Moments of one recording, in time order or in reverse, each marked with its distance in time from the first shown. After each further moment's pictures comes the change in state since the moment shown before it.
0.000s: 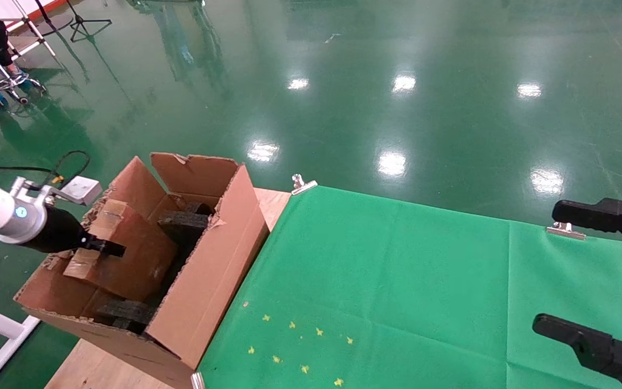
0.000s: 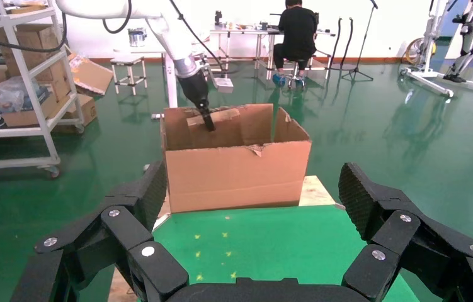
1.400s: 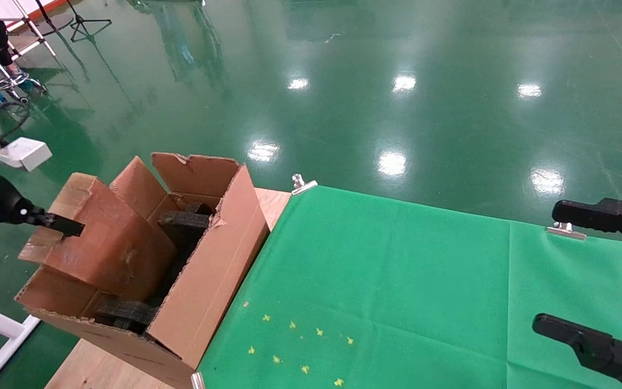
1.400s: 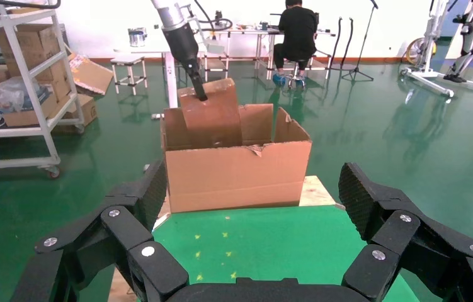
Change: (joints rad) left arm -0.360 -0.184 0.073 -0.269 0.128 0.331 -0.080; right arm 0.000 0.000 0.000 0.000 0.000 0.000 0.000
